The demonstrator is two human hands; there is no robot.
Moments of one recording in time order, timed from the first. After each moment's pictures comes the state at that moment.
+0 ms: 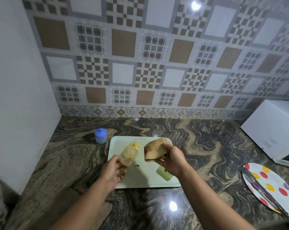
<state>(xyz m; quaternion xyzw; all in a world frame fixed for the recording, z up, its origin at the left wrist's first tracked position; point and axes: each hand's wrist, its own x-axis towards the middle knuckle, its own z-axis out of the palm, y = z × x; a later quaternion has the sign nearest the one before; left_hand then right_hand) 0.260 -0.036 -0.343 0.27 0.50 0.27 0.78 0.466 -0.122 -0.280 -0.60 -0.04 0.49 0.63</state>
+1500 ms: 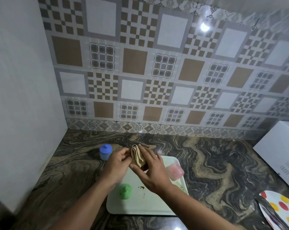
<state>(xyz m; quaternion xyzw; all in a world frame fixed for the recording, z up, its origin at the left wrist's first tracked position) 0.272 0.016 -0.282 0.61 0.37 0.36 0.60 0.422 -0.061 -0.304 -0.67 -0.66 0.05 0.34</state>
